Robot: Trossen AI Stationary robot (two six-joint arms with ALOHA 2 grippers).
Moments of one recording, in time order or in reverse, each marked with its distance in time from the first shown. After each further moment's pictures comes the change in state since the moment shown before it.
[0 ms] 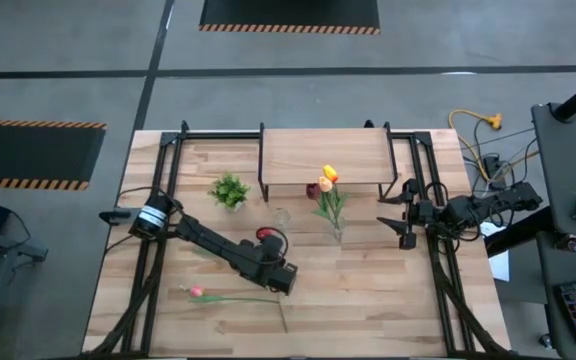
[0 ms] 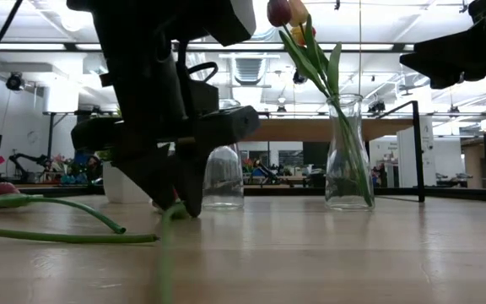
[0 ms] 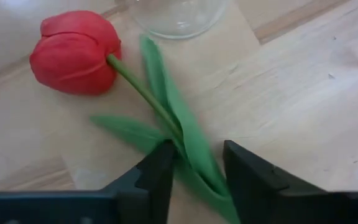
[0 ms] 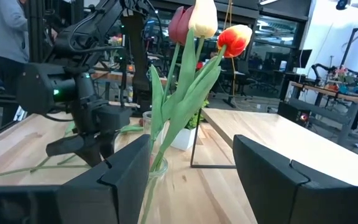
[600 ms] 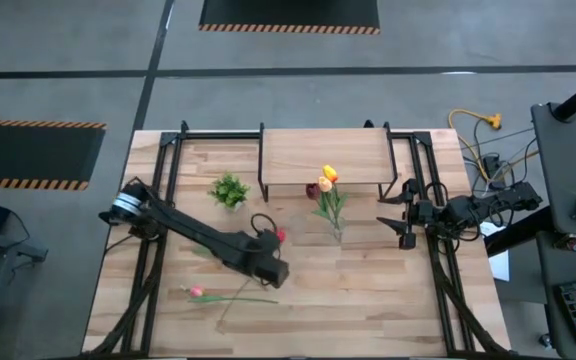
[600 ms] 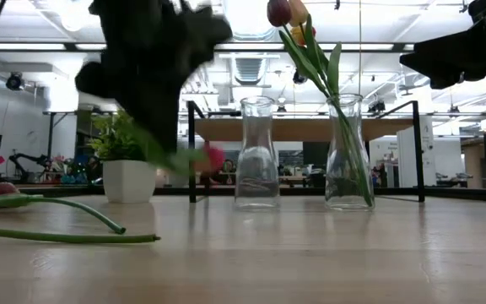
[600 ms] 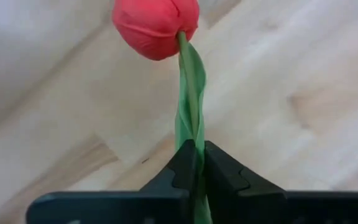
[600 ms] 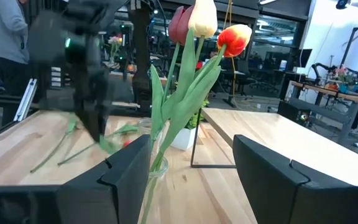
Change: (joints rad) left arm 0.006 -0.228 -0.005 -0.088 0.128 0.248; right arm 0.000 0.000 0.000 0.000 0.000 0.004
